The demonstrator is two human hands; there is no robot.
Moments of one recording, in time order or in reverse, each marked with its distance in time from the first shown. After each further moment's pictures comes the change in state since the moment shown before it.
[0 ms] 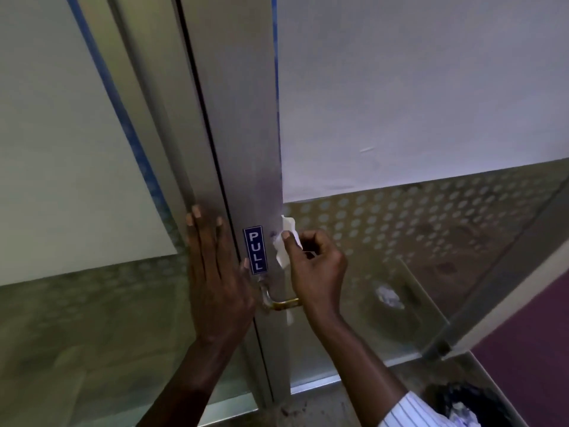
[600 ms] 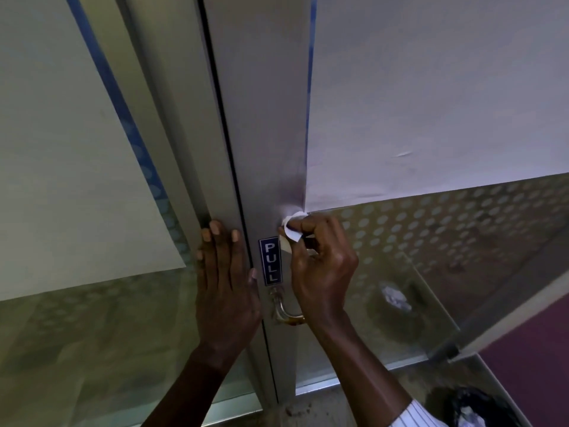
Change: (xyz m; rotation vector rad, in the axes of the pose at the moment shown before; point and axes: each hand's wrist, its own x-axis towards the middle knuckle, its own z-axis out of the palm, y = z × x) left_hand -0.003 -0.051 0.047 0.088 0.013 0.150; right_hand 0.019 -0.009 0.034 -0.135 0.064 -0.521
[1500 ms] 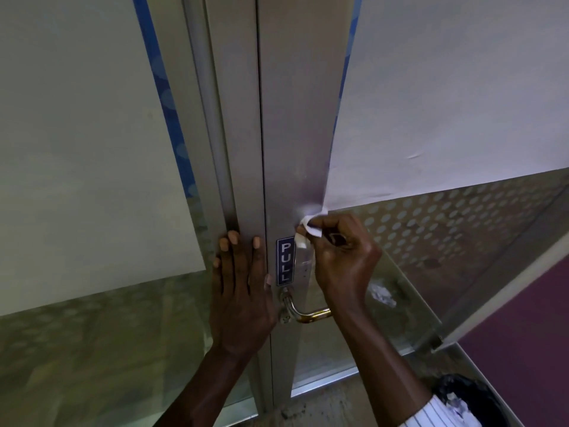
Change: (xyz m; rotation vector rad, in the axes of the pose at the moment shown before) left_hand -0.007 -0.013 0.005 -0.040 0.039 0.076; right_hand 0.007 -0.011 0.002 0.007 0.058 0.150
